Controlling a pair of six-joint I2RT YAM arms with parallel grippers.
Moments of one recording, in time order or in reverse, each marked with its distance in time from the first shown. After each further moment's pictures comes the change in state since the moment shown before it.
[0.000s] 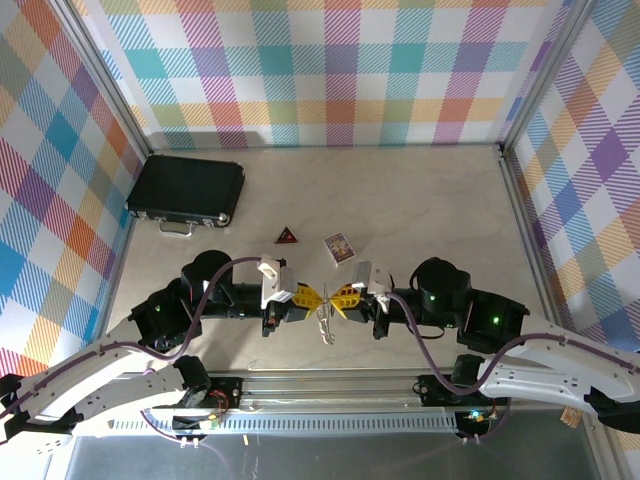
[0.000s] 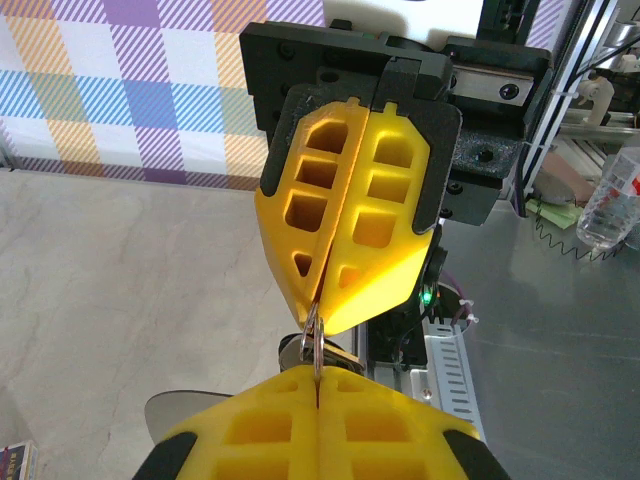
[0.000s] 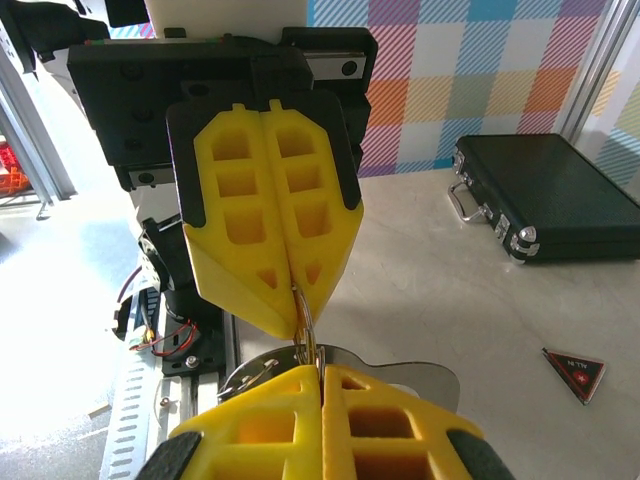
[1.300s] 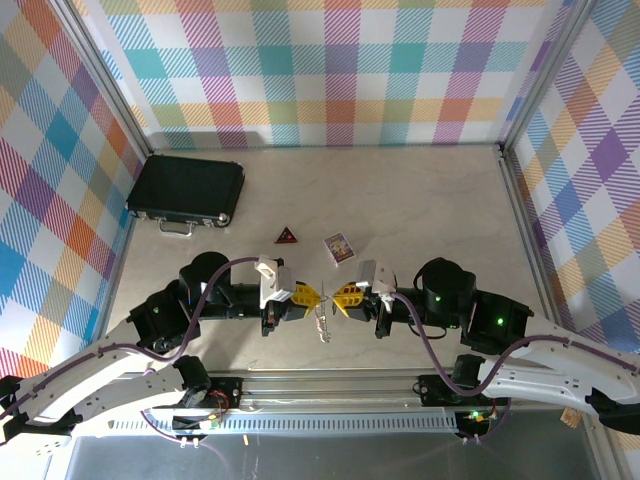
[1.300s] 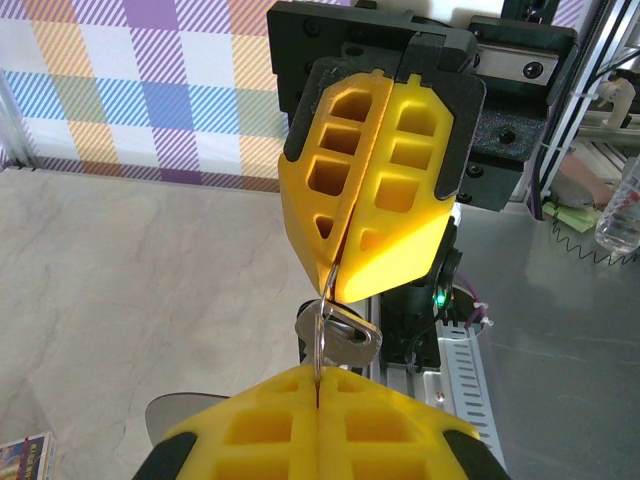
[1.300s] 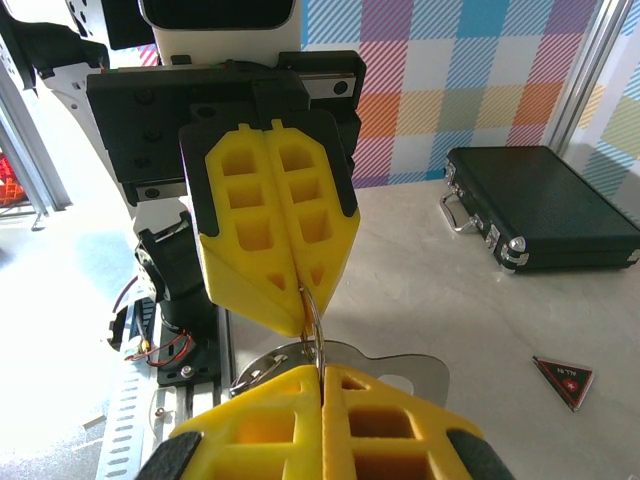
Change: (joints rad) left arm -0.001 -0.015 -0.014 0.008 -0.033 -0.001; right arm 0.000 -0.022 0.000 0.005 0.013 0.000
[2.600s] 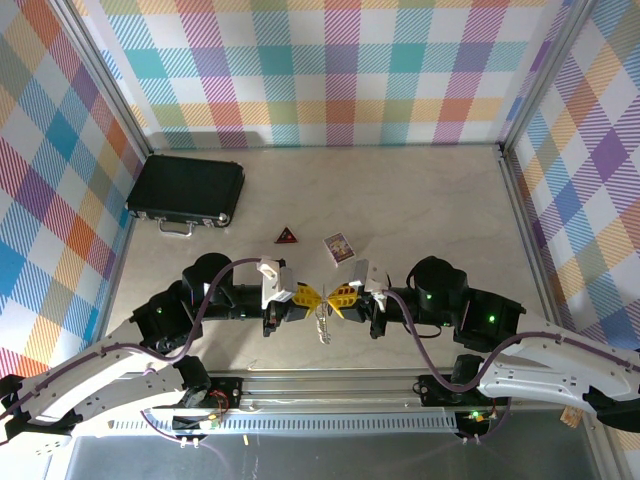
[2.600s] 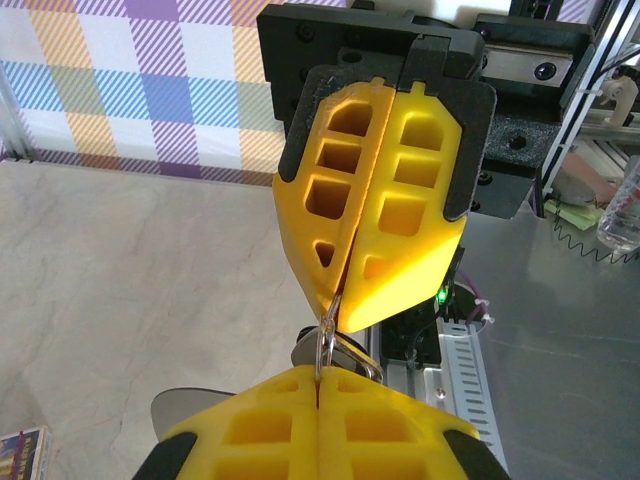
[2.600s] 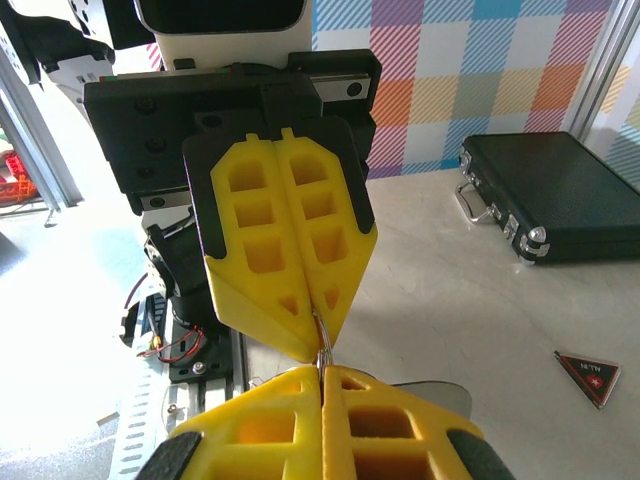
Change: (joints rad) left arm 0.000 0.004 -0.020 0.014 -0.003 -0.006; right arm 0.000 0.037 0.000 0.014 -0.027 0.023
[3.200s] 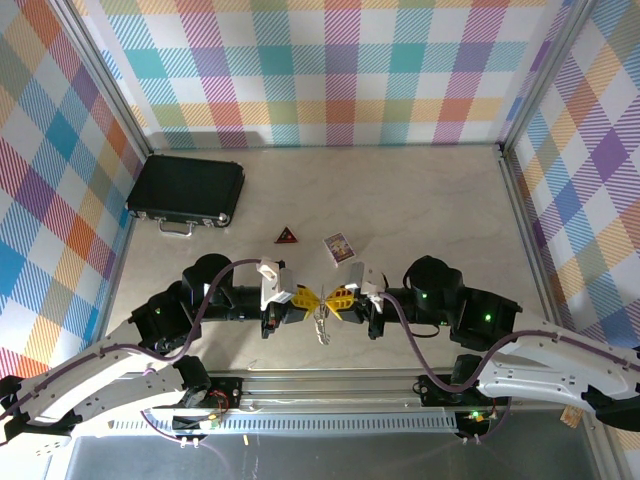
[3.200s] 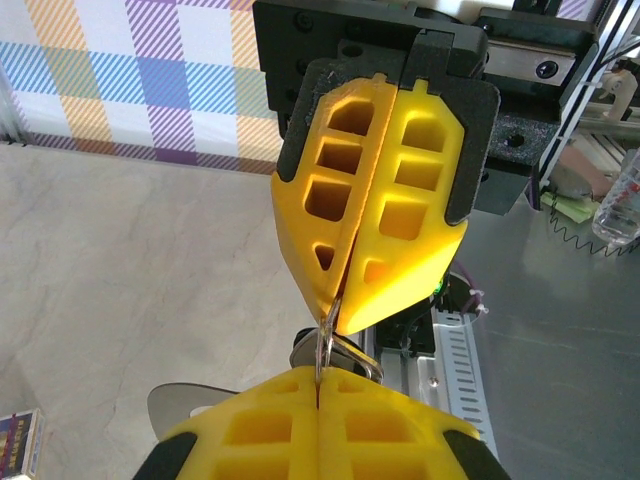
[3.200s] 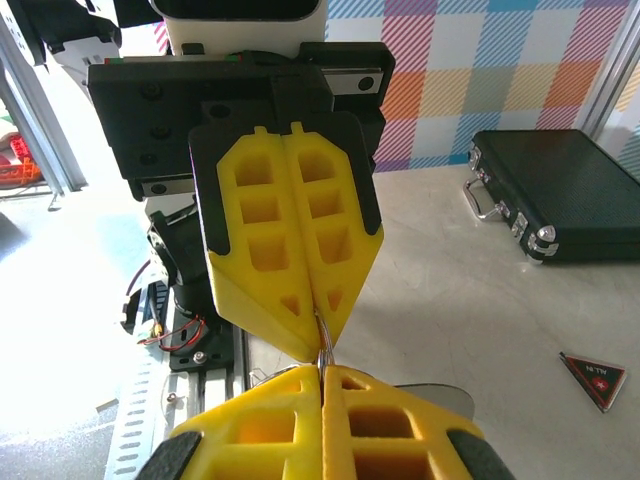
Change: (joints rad) left arm 0.000 -0.010 0.000 -0.034 0.000 -0.008; right arm -0.001 0.019 0.000 -0.002 -0.023 -0.031
